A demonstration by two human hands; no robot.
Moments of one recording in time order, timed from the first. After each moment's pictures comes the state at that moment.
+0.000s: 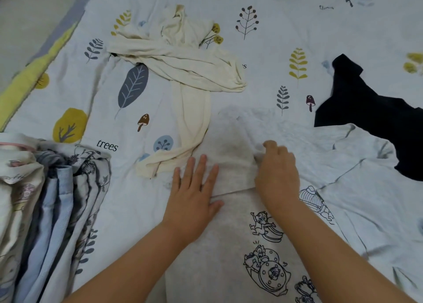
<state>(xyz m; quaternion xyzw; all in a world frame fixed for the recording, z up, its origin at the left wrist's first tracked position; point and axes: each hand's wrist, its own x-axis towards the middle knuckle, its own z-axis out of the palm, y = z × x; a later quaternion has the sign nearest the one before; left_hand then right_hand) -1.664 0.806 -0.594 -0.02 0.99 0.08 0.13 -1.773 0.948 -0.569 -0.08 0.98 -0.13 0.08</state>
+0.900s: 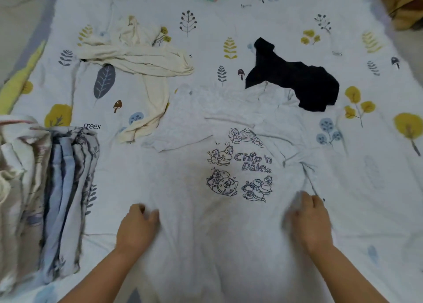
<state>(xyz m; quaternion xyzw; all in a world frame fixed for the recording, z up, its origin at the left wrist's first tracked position) -1.503 0.829 -0.556 -0.41 0.84 0.30 0.18 -1.567 1.159 -0.539 0.16 0.95 -0.14 0.21</state>
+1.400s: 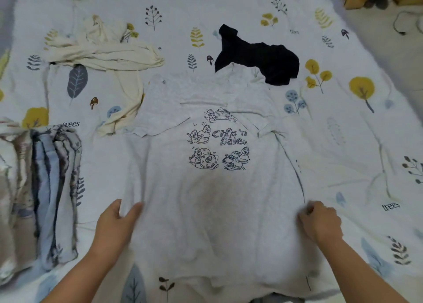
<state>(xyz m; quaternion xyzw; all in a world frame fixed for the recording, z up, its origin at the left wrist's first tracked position) -1.458 0.829 -0.514 -0.35 0.80 0.48 0.09 -1.484 1.217 -0.539 0.34 0.90 -0.13 0.25</state>
